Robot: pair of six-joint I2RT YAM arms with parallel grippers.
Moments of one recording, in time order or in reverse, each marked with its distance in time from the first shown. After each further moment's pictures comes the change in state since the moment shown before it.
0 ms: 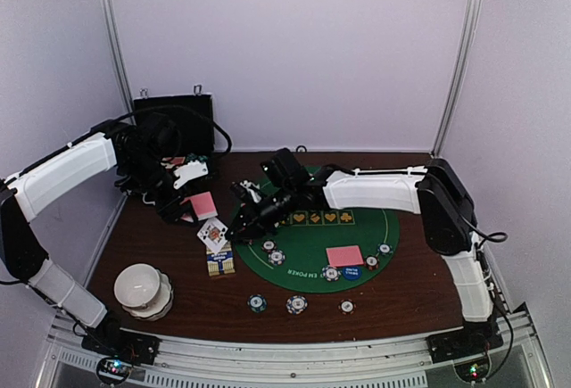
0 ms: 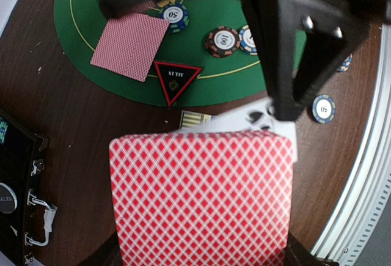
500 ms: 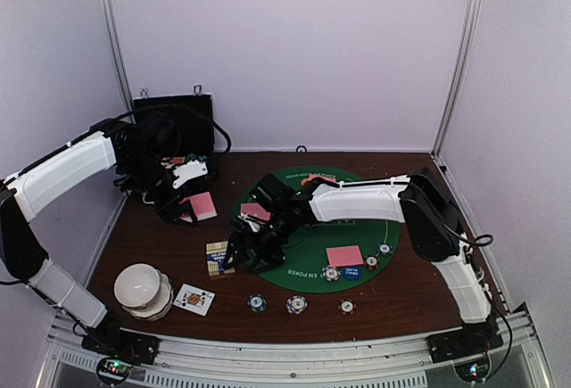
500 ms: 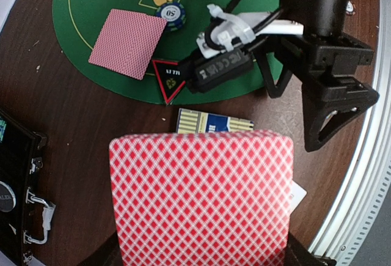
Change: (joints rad) left arm 0.000 0.000 0.013 -0.023 0.002 0.000; right arm 0.065 0.103 0.045 -0.287 0.052 -0.187
